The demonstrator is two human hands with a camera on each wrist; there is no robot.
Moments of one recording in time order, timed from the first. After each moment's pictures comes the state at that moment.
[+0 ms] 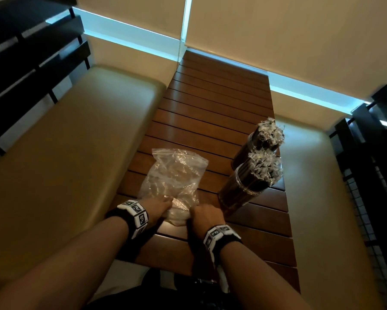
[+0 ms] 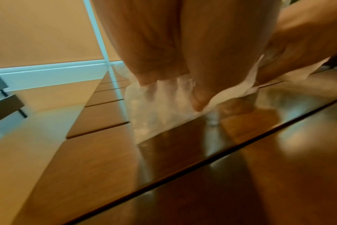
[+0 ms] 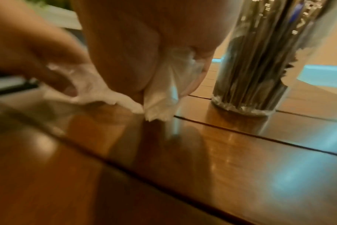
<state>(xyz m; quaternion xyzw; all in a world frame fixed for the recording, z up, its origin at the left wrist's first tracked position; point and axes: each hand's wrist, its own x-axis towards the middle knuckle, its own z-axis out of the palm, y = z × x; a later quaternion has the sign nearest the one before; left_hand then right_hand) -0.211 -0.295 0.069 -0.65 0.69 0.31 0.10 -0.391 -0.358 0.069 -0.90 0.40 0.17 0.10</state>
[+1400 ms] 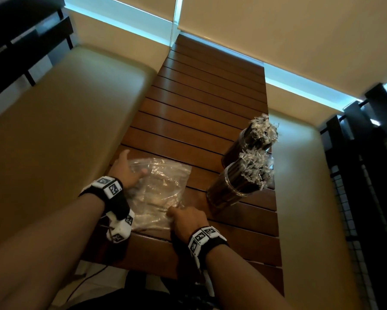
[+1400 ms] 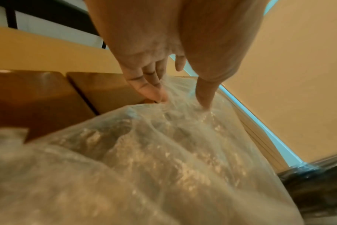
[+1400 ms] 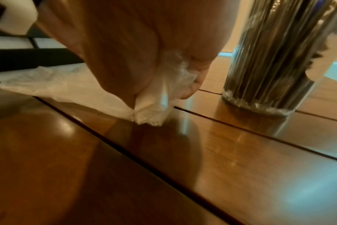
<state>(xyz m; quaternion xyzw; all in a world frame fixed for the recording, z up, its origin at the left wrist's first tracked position) -0.154 -0.344 0.054 -0.84 0.31 0.34 -0.29 -0.392 -0.357 0.070 -0.90 0.36 0.19 0.16</state>
